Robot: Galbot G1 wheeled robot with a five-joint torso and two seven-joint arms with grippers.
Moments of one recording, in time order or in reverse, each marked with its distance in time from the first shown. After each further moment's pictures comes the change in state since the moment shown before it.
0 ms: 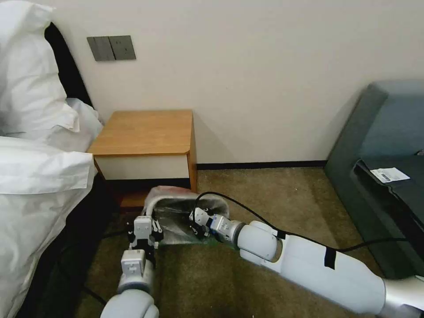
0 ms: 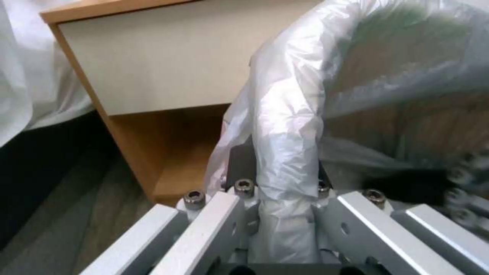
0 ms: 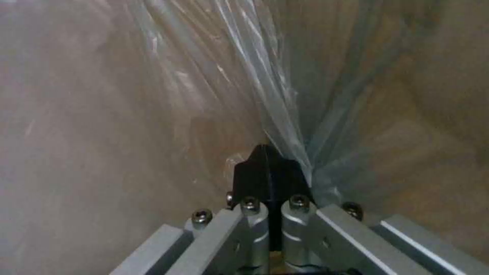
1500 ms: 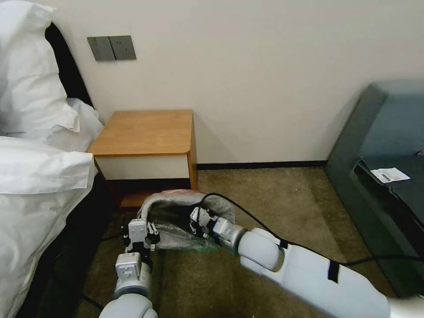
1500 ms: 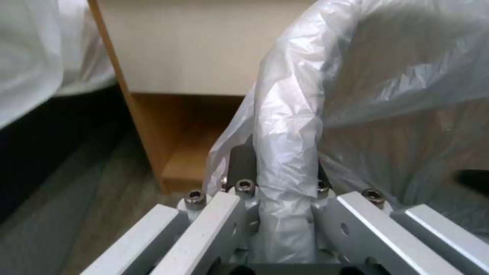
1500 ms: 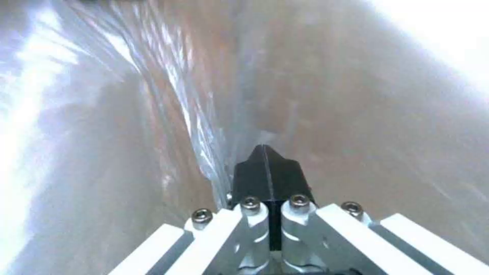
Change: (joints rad) left arm -0.027 -0.029 -0.060 -0.016 -0.153 0.044 -0.051; right arm -0.249 -0.045 0.219 0.149 -0.044 0.091 0.038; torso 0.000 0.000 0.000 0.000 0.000
